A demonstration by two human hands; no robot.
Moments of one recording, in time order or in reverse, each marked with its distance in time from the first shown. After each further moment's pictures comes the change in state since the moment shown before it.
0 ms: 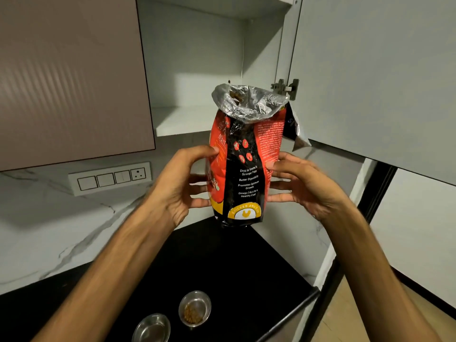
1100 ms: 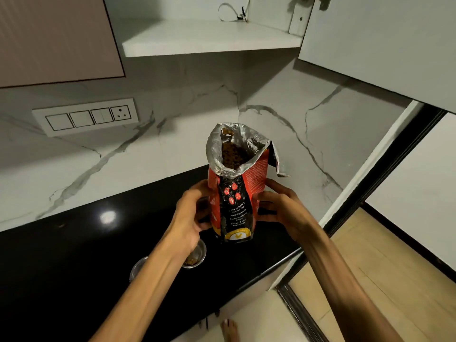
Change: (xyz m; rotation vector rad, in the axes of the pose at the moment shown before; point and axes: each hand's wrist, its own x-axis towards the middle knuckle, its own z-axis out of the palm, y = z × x) left_hand 0.058 -0.199 -0.012 -0.218 0.214 -0.305; right_hand 0.011 0.189 -0.032 -0.011 0.079 0.308
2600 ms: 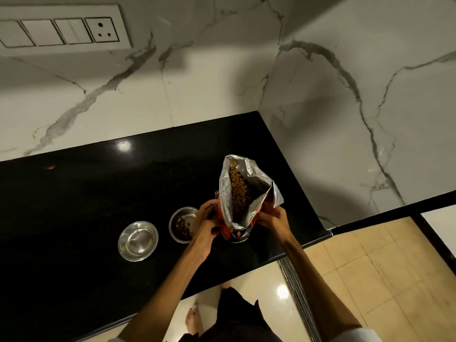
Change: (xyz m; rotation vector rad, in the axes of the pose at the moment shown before) left_hand 0.147 -0.196 -0.045 -0.142 0.177 -0.124; right_hand 0.127 0.220 -0.053 -0.080 0.009 0.191
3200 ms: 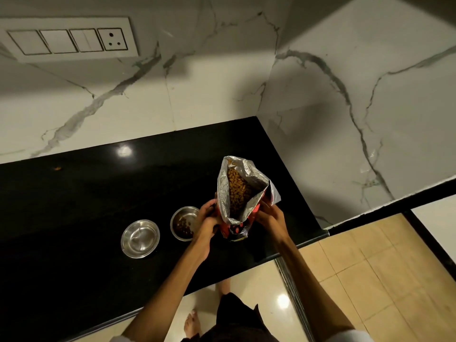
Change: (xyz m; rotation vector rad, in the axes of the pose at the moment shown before) left_hand -0.022 0.006 0.005 0.123 0.056 0.024; right_hand -0.017 -0.003 0.007 0.014 0.031 -0.023
